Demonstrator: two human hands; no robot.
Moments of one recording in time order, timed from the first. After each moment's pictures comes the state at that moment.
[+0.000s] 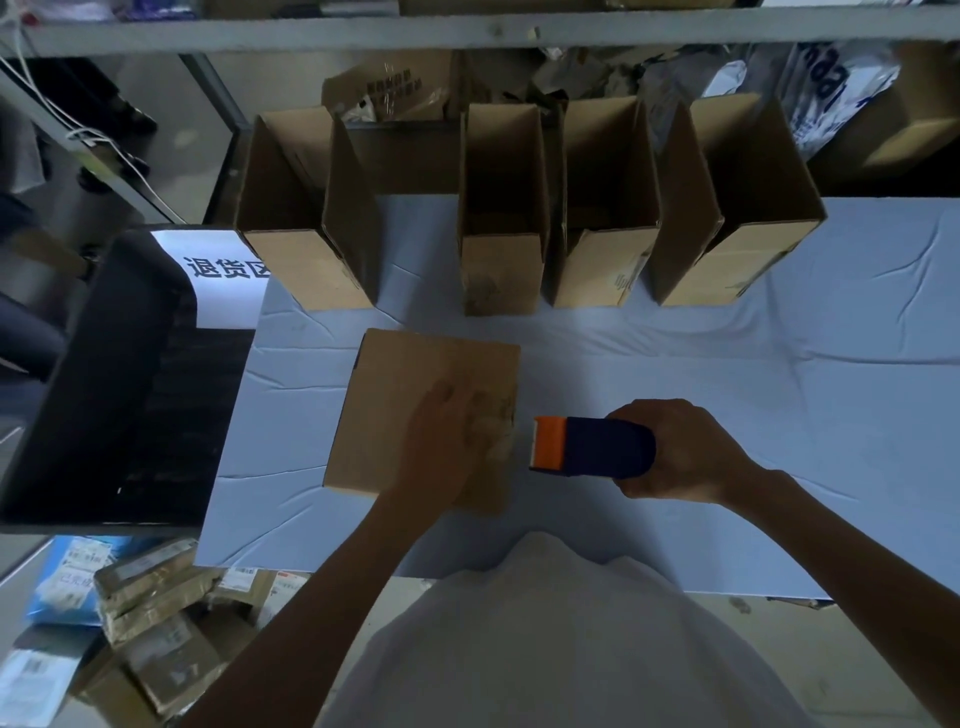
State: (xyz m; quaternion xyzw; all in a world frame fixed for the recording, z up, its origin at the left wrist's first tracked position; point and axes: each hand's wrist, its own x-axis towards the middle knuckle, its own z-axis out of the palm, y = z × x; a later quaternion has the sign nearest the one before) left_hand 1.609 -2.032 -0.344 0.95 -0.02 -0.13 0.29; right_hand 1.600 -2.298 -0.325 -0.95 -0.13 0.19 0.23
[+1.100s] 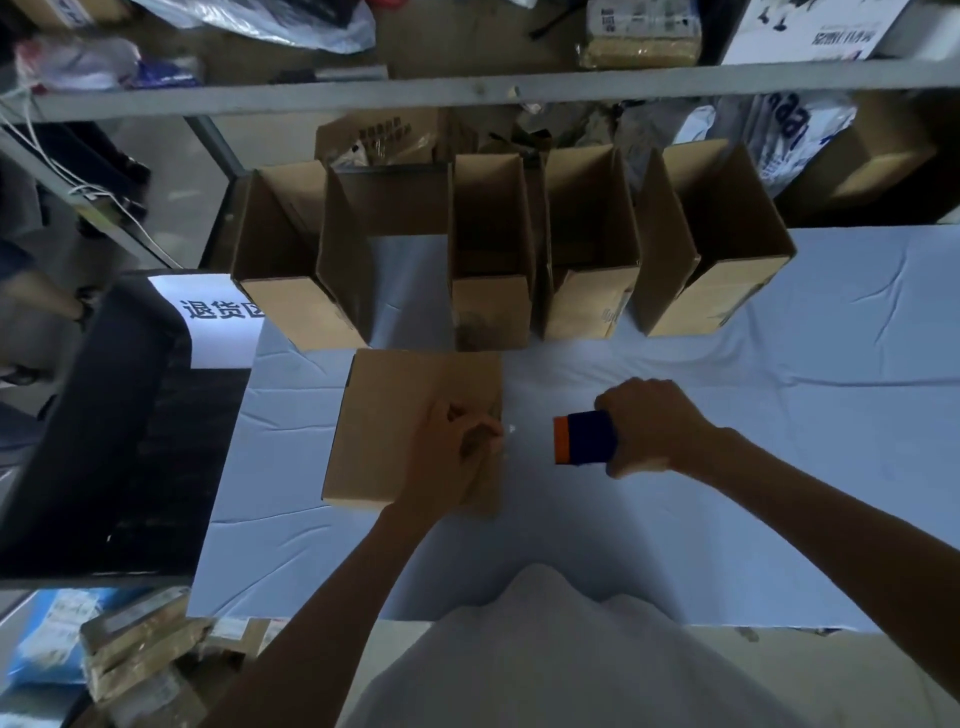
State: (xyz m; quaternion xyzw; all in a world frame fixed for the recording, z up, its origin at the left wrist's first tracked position) left_hand 1.638 -2.029 -0.371 0.94 -0.13 -0.02 0.32; right_hand 1.659 -2.273 -0.294 -0.95 -0.16 0.26 -0.03
